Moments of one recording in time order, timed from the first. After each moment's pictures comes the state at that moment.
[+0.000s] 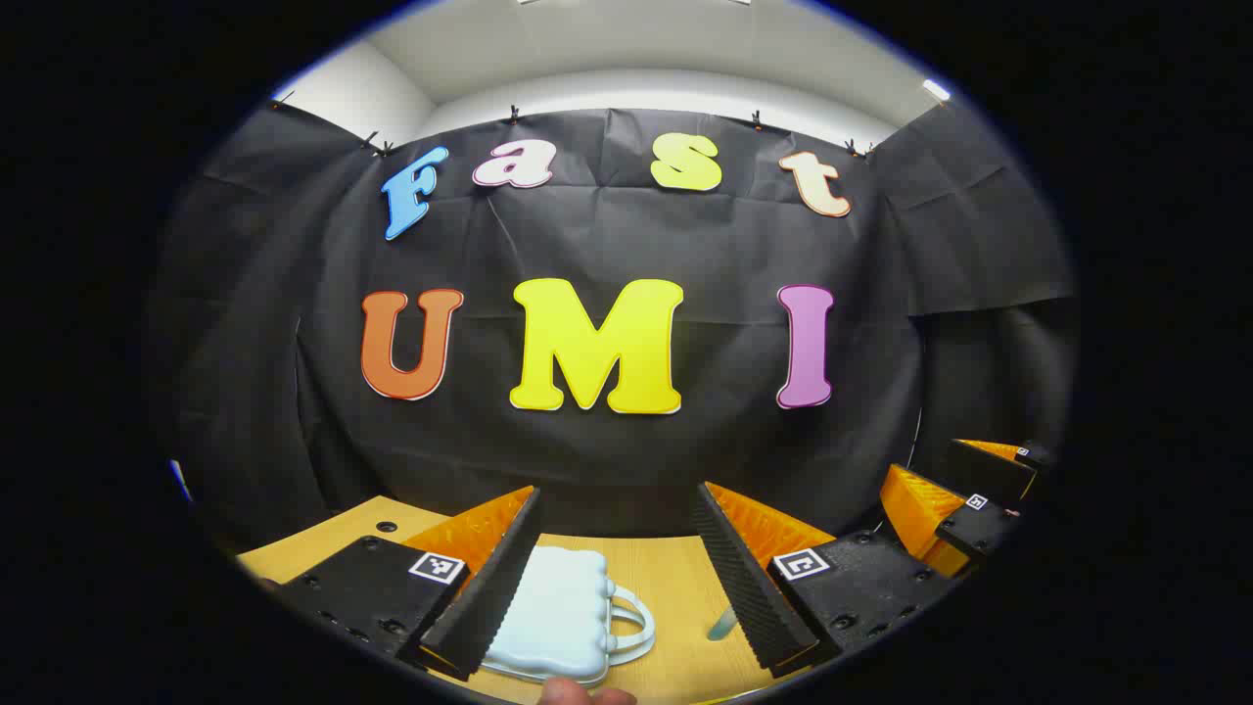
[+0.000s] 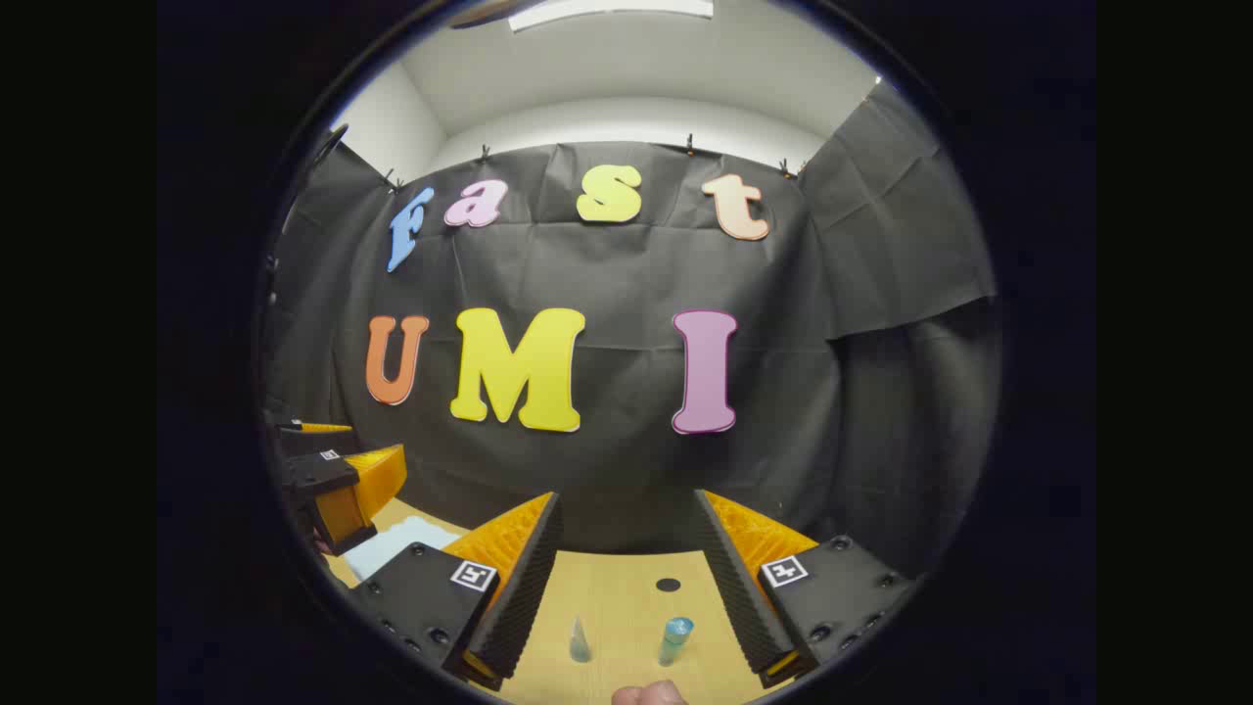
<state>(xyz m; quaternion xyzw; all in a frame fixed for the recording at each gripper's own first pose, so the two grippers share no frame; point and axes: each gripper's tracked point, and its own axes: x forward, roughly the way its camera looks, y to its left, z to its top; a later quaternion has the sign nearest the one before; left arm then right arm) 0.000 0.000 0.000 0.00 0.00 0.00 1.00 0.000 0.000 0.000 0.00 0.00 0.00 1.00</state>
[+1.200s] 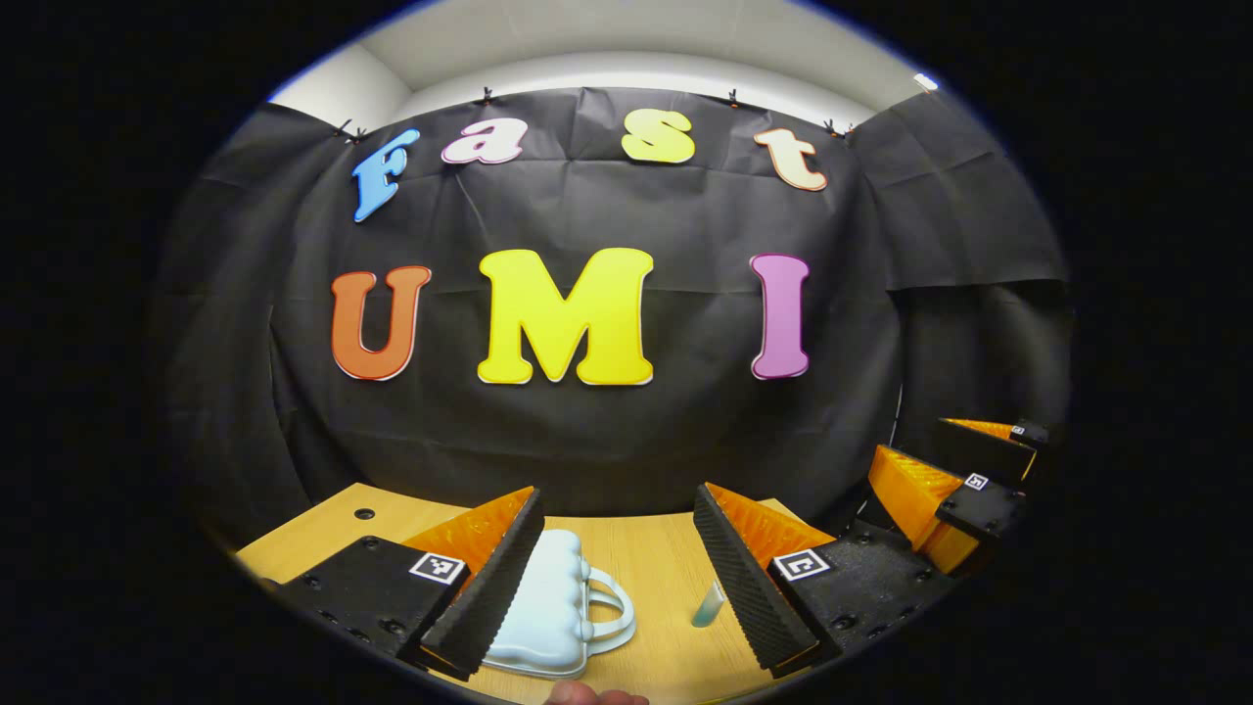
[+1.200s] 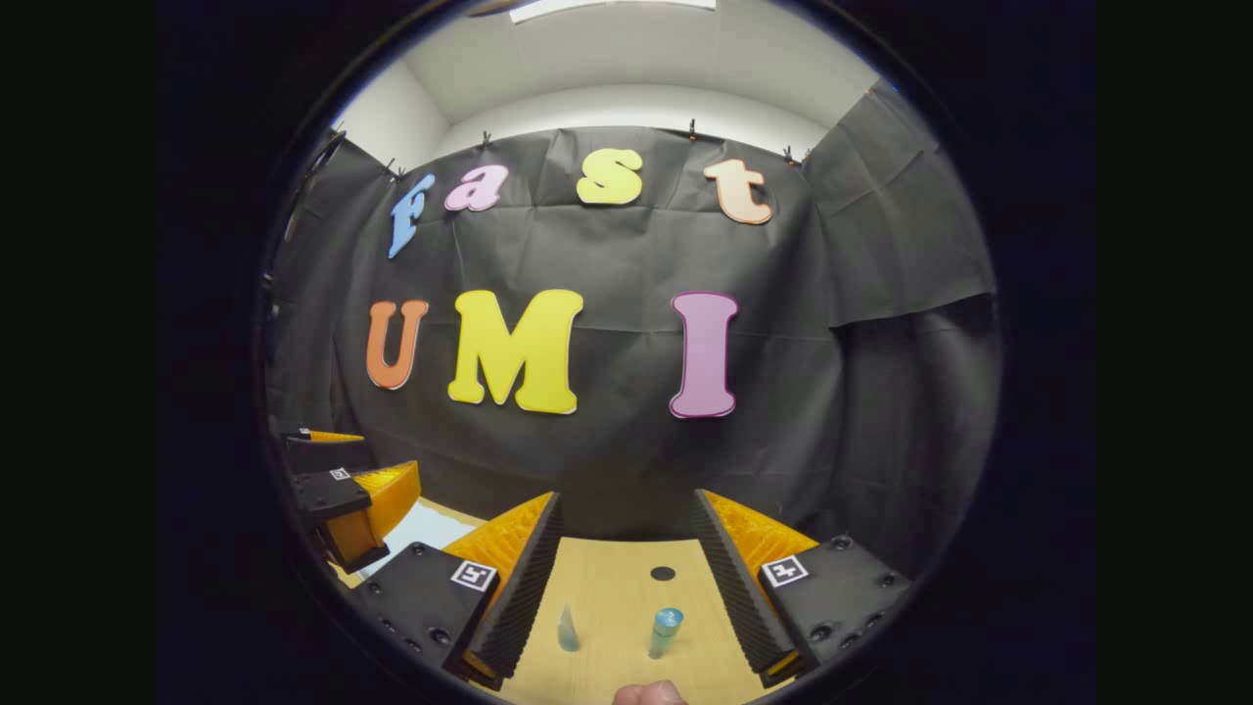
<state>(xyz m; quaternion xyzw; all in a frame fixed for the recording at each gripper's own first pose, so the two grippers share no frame) 0.008 -0.029 -0.041 0.02 0.05 -0.04 1.00 0.004 -0.023 -0.016 -0.01 0.02 0.00 1.00</state>
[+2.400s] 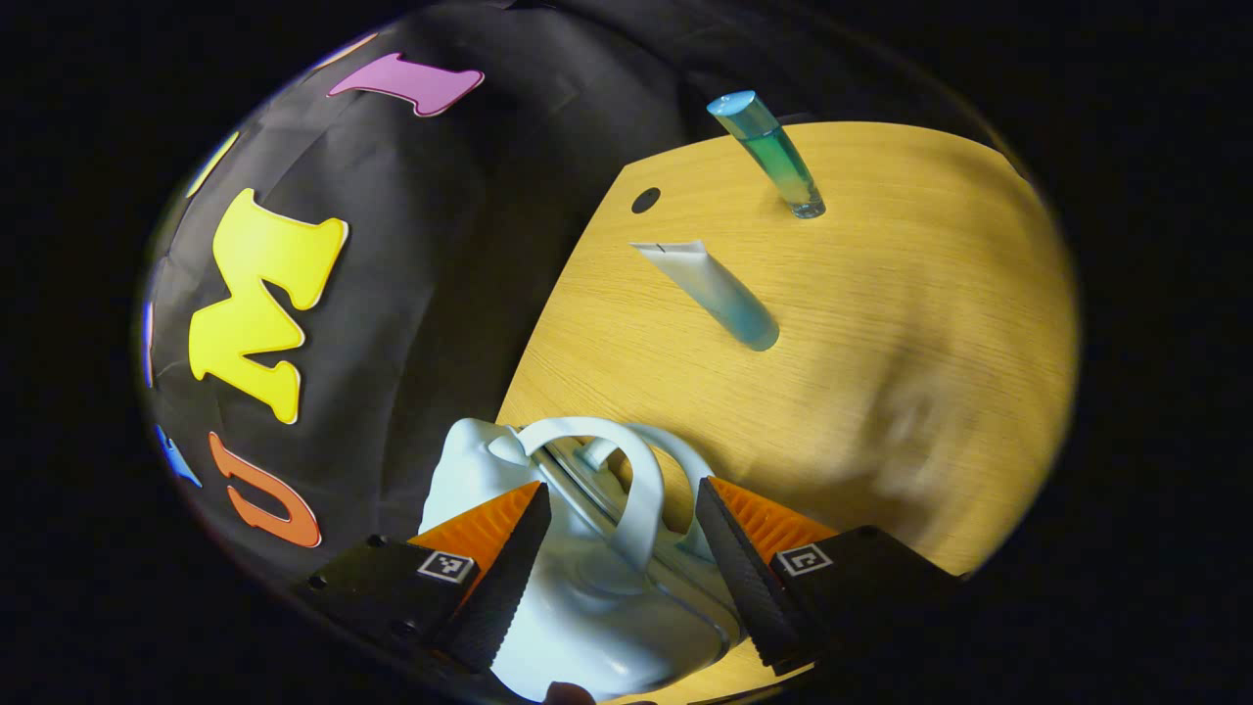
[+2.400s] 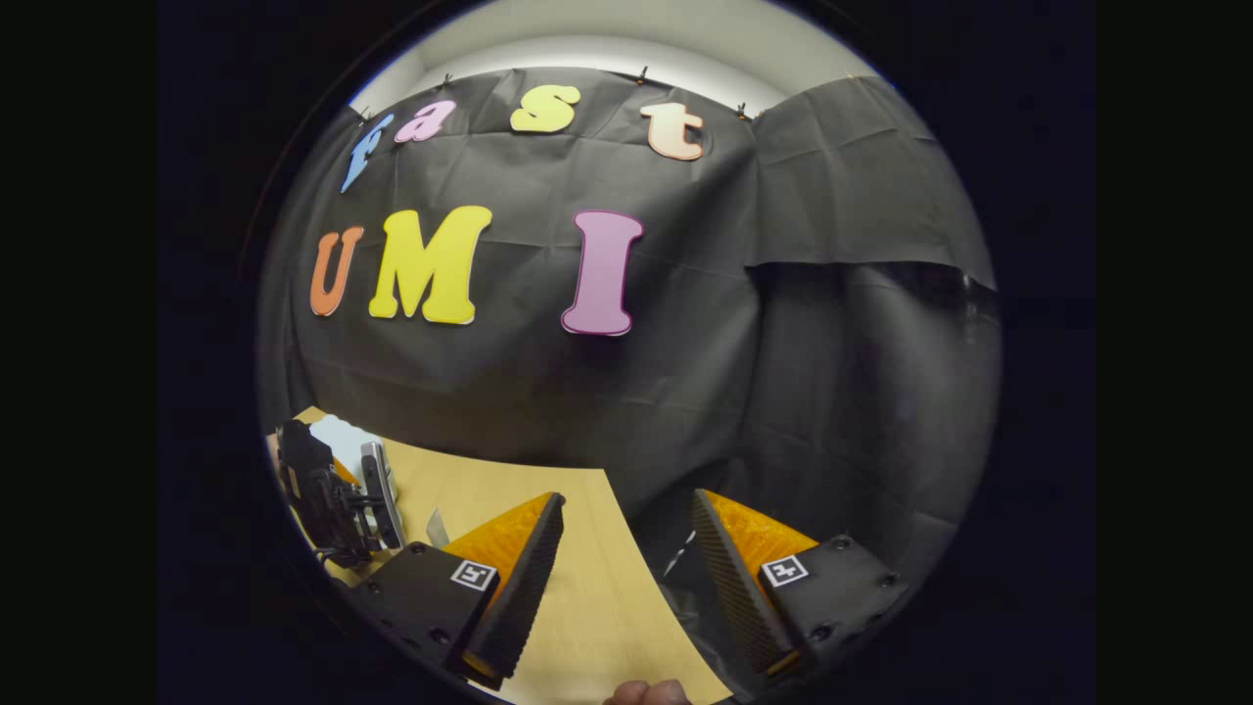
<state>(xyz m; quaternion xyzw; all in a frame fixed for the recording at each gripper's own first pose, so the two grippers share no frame) 0.063 -0.026 -0.304 0.52 0.30 -0.20 0.77 -0.027 -0.158 -0.092 -0.05 0.11 -0.13 0.98</state>
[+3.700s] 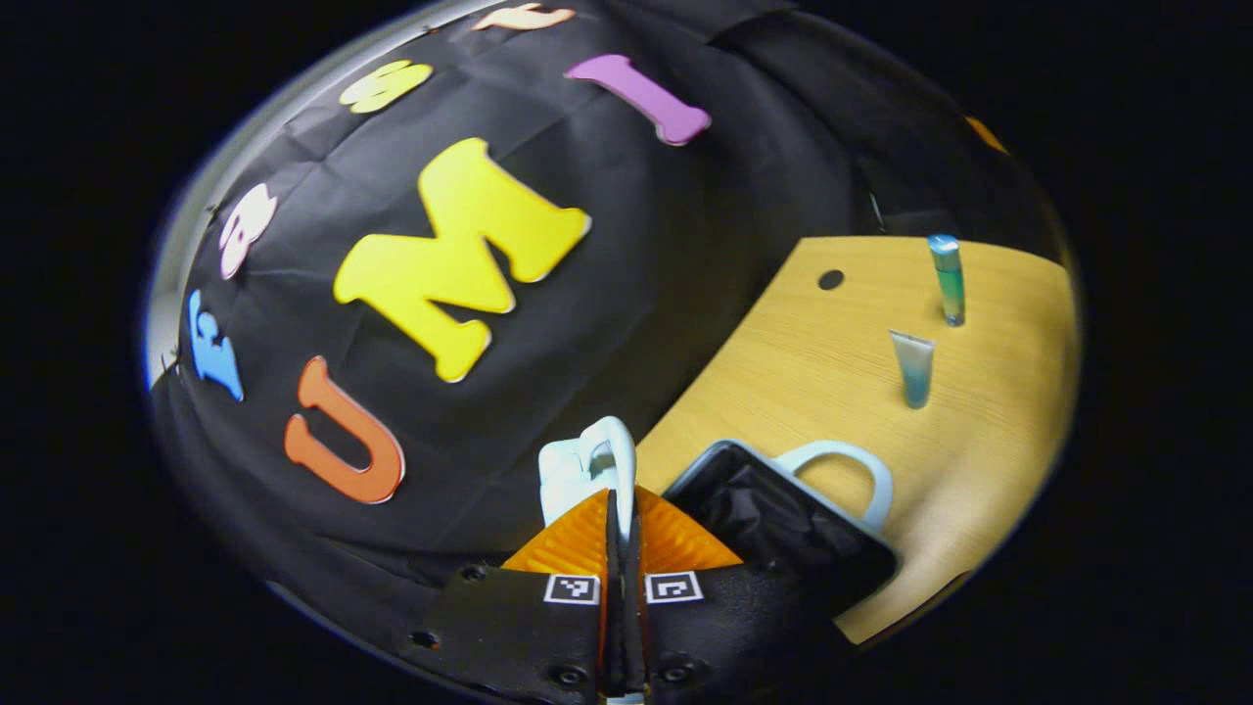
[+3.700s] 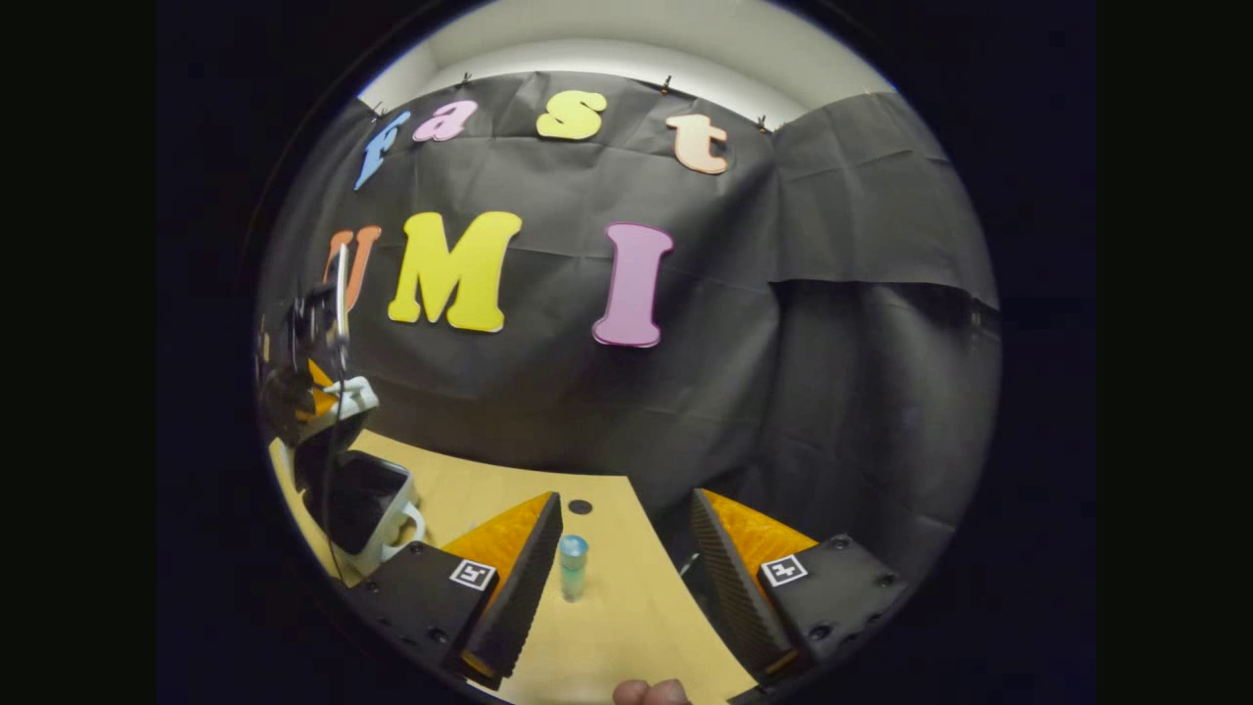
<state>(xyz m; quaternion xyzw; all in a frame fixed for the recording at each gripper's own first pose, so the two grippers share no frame) 0.057 0.092 -0.101 0.40 0.19 -0.07 0.89 -0.020 -0.074 -0.073 -0.05 0.10 -0.09 0.99</state>
